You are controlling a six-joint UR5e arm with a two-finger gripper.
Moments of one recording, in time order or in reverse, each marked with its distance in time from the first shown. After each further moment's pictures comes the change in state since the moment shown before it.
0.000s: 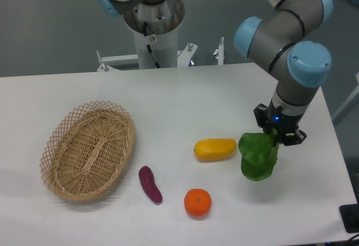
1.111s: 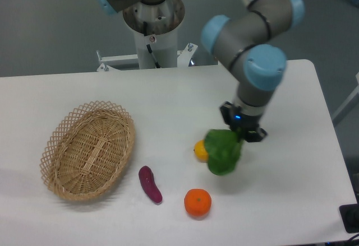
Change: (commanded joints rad) arm -0.149 0.178 -0.322 0.034 0.011 -0.120
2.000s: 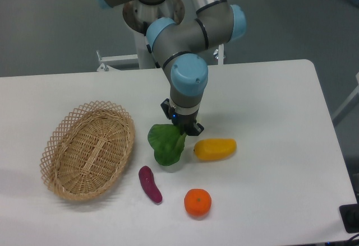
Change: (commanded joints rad) arm -0.134 -0.034 -0.083 0.109 -0.002 -0.216
